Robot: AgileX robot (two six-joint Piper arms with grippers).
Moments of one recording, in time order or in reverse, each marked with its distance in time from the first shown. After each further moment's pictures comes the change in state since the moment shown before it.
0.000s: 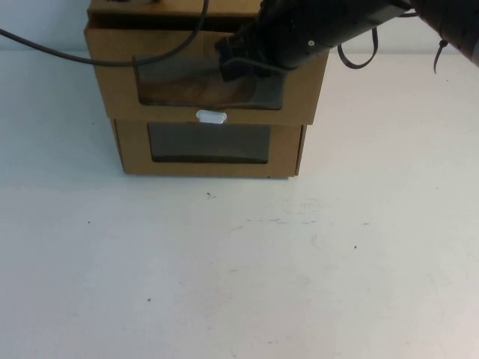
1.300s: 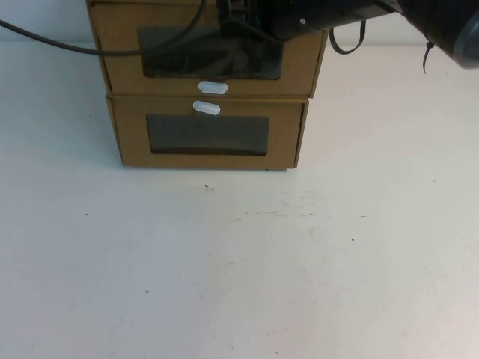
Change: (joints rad) right arm -0.045 0.080 -0.019 0.100 -0.239 -0.006; left arm 0.000 0.000 0.000 -0.037 0.015 0.000
